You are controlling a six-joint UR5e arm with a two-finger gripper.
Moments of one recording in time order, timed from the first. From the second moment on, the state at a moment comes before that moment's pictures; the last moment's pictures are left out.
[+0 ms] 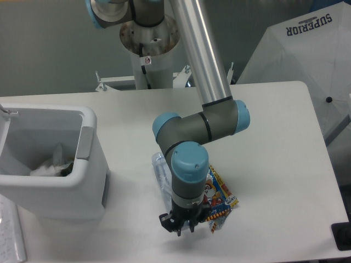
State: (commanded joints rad) arm 2.38 -2.18 -1.41 -0.78 1.46 0.04
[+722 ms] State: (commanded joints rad) arm 2.41 -2.03 -1.29 -0.77 1.34 0.09
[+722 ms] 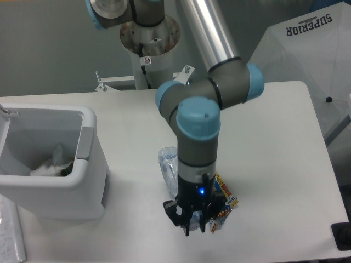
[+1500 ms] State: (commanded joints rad) arm 2.33 -1.85 -1.20 -0.71 1.20 0.19
